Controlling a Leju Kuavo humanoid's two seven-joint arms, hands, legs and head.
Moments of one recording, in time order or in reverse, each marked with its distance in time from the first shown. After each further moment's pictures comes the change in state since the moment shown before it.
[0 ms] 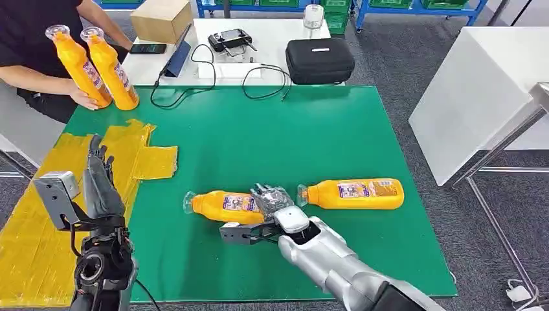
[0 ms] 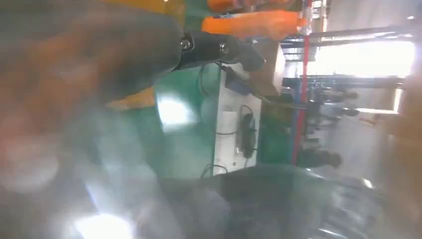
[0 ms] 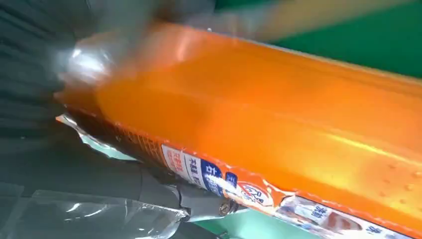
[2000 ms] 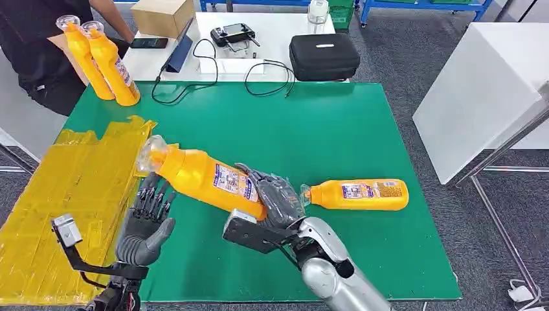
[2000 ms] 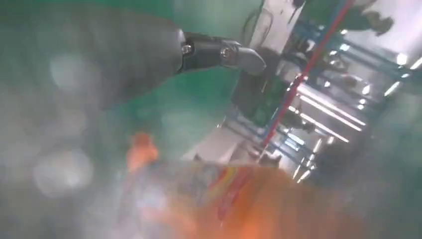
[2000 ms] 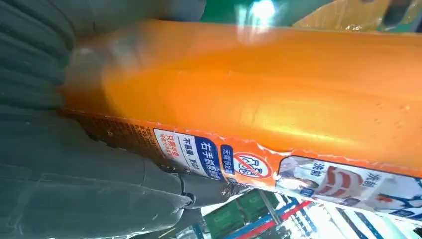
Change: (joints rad) left arm 0.258 -0.012 -0.079 -0.109 0.522 -0.481 0.097; right arm 0.341 -0.153 -0.212 -0.948 -0.359 -0.190 -0.147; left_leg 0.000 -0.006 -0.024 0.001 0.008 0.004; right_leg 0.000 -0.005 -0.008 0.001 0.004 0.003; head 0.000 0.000
